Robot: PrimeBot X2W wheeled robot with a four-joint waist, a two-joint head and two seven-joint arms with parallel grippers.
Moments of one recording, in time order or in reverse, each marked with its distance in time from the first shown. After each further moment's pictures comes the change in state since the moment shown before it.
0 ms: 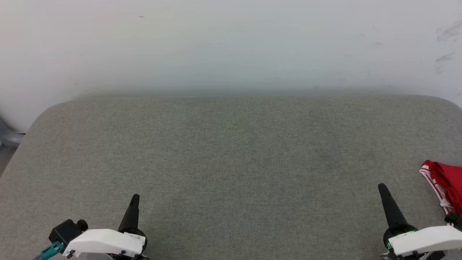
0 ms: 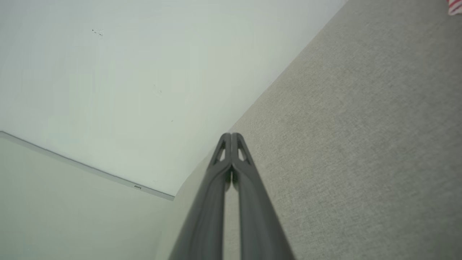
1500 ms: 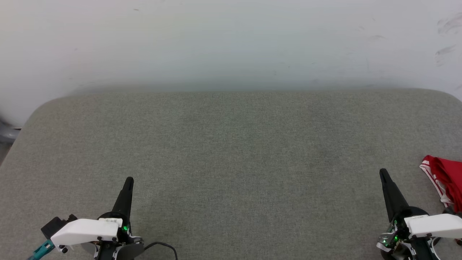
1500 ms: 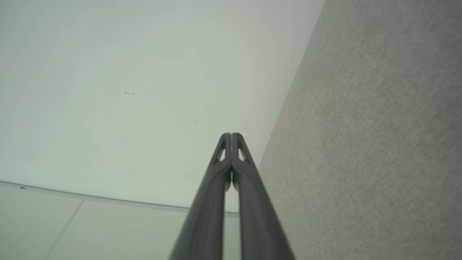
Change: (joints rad) left arm -0.063 -0.024 0.078 0.004 -0.407 -0.043 0.108; right arm -0.100 0.000 -0.007 0.104 0.430 0.000 0.024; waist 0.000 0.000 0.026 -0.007
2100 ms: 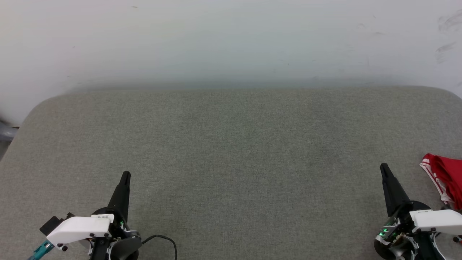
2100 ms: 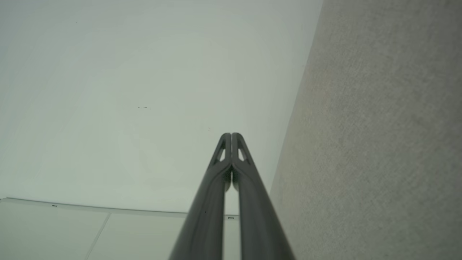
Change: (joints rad) left arm -0.019 -0.007 0.024 0.001 -0.122 -0.012 0.032; right arm -0.034 0.000 -0.003 0.030 0.129 0.000 0.008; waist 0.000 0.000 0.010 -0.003
